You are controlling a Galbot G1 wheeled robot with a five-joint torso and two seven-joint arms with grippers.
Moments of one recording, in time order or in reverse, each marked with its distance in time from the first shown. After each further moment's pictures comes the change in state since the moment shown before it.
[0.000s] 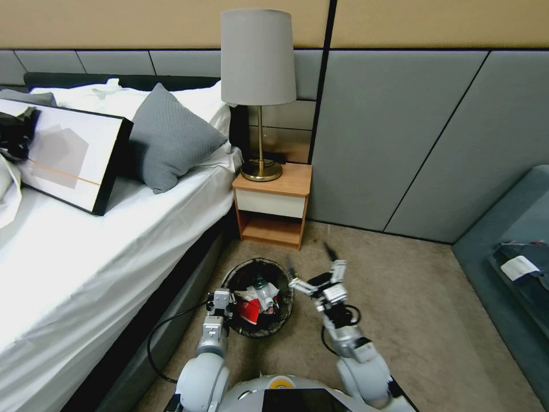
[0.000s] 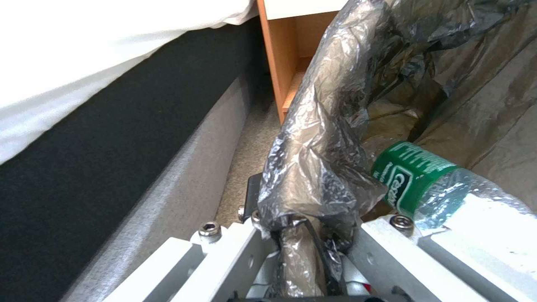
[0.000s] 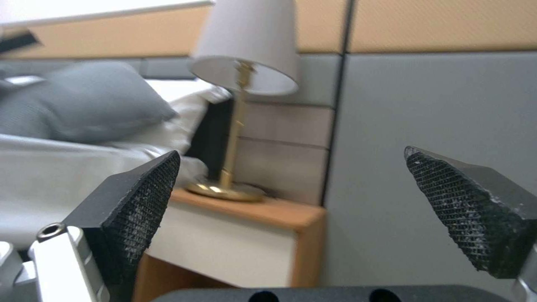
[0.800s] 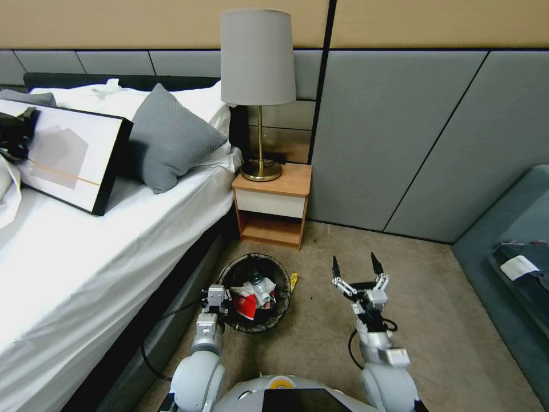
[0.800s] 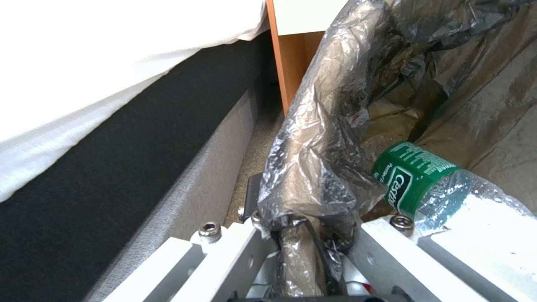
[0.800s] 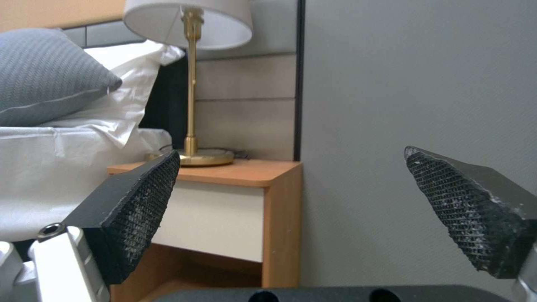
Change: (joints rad) left arm 0.010 -0.001 -0.005 -0.037 -0.004 0.005 -0.008; right arm 0.147 -0.053 0.042 -0.074 0.214 -0.178 0.012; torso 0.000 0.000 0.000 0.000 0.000
